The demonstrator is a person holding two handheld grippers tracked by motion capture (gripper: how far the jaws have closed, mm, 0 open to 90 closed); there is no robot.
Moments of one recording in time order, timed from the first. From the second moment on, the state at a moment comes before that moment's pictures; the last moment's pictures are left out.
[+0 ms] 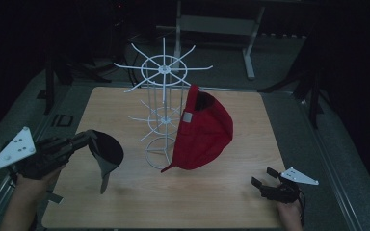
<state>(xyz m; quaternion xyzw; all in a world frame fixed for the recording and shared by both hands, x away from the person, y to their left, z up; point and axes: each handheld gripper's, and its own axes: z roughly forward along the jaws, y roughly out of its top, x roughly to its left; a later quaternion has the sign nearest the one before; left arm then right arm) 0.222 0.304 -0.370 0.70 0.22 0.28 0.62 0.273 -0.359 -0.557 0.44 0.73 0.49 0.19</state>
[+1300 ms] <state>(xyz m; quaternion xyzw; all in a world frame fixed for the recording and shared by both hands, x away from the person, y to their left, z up) 0.238 0.243 -0.248 0.71 0.17 0.31 0.61 0.272 -0.361 -0.557 0.44 0.73 0.49 0.18</state>
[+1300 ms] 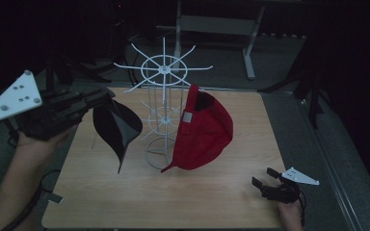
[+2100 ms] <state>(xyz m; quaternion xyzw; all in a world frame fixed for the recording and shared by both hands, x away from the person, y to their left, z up) 0.253 0.202 -0.237 0.72 0.14 0.28 0.62 0.273 -0.361 -0.557 0.44 0.73 0.49 0.18</state>
